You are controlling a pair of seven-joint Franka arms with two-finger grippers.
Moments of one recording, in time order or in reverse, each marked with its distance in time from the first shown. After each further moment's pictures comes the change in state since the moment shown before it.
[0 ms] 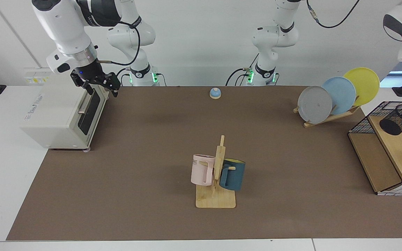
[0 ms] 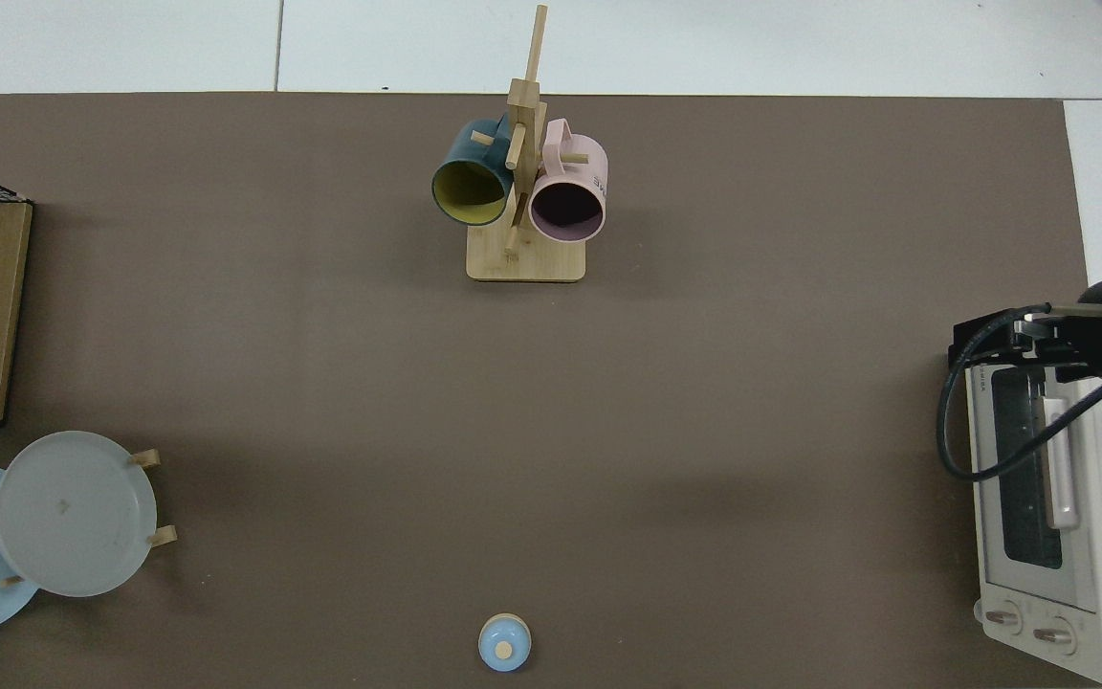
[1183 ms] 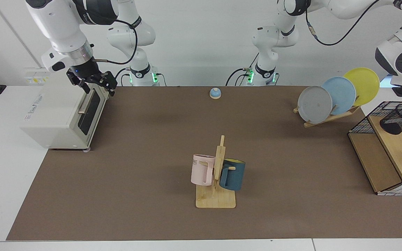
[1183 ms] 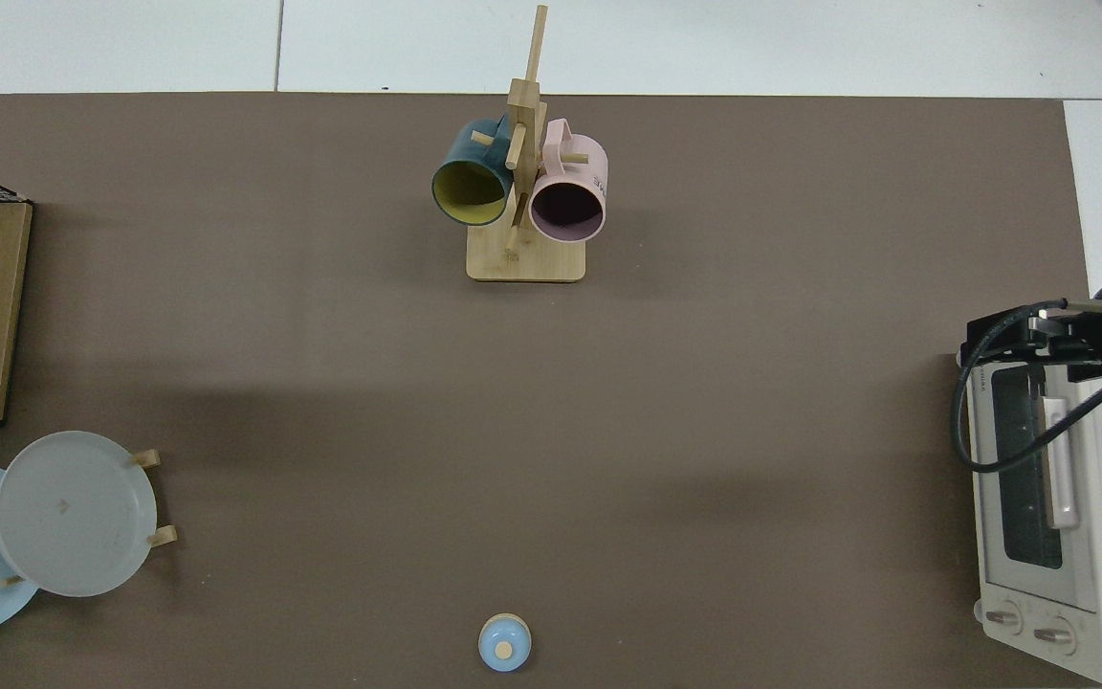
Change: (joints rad) left arm -0.042 0.096 -0.080 0.049 -0.013 -0.230 -0.099; right arm -0.015 0.002 -0.006 0.001 0.000 0.001 0.000
